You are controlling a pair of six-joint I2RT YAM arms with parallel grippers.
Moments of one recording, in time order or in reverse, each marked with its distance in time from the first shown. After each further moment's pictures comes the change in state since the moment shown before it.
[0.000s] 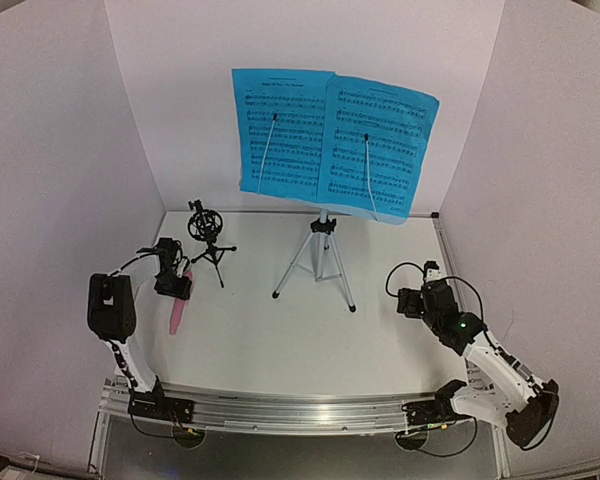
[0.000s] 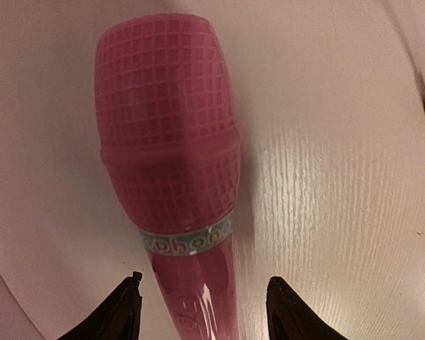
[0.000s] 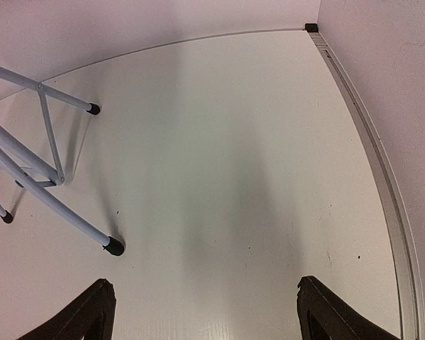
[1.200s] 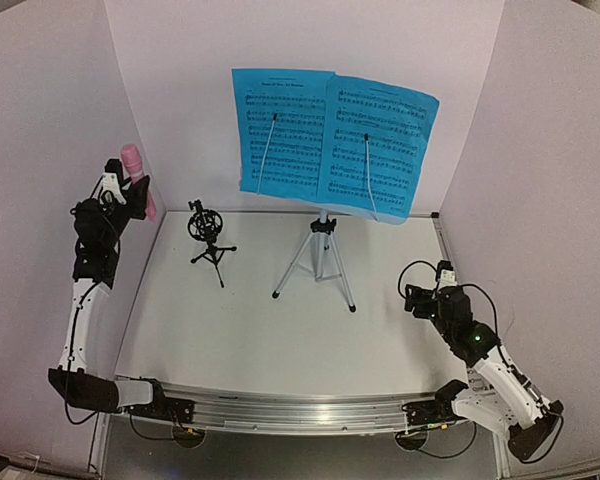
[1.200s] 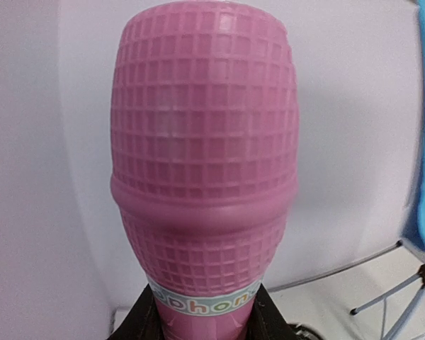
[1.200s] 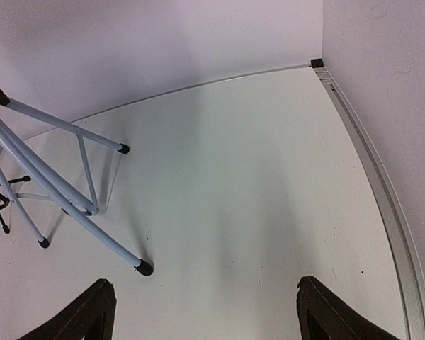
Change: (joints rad) left arm 0.052 -0.645 0.151 0.715 0.250 -0.167; right arm 0.000 -0.167 -0.015 0.015 -0.004 0.011
